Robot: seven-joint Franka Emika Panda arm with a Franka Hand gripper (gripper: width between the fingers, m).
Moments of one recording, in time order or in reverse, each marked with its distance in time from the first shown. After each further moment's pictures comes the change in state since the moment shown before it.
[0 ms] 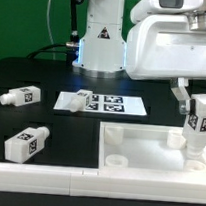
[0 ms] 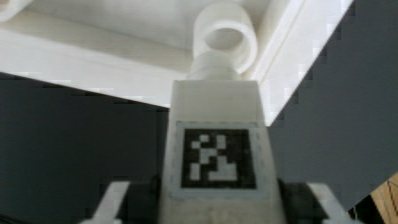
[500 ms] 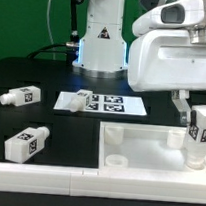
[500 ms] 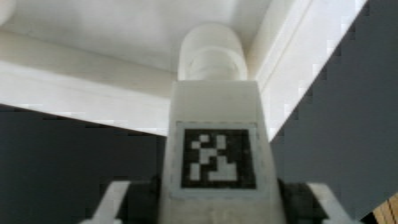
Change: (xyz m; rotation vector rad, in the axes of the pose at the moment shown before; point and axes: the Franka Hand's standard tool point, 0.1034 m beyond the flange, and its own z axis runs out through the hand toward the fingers) arm -0.006 -0.004 0.012 0.005 -0.007 -0.003
